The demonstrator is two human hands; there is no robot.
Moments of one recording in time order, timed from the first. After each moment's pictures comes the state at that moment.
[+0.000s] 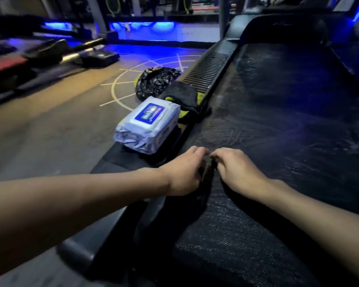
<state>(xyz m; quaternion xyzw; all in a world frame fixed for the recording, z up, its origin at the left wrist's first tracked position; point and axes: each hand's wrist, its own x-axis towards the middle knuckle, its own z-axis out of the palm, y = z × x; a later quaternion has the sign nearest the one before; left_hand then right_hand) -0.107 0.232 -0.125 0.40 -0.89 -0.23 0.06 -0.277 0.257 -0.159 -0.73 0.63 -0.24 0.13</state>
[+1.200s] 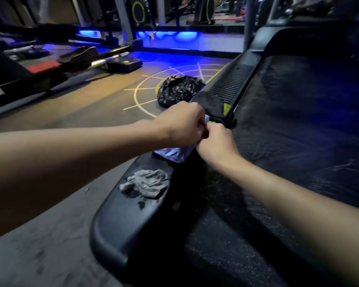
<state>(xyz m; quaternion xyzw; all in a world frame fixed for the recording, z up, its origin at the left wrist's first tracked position) -0.053 0.179 -0.027 0.47 -0.87 -0.03 0.13 -0.163 0.218 -0.076 -0.62 0.67 -0.35 0.21</state>
